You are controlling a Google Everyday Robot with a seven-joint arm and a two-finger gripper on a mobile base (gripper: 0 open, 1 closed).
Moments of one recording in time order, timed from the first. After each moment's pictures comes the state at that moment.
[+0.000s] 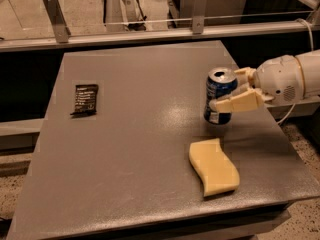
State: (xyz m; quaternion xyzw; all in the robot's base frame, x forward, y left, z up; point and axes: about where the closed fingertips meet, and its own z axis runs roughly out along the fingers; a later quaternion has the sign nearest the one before) arm 0.493 -0.146 0.913 -0.52 0.67 0.34 0.41
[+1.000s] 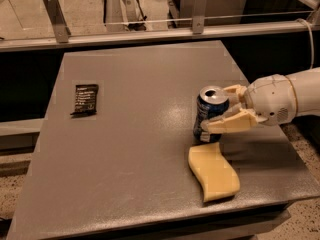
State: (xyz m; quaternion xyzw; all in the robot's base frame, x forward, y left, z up) arm 0.451 -0.121 0.895 -0.54 0.63 0.38 0.41
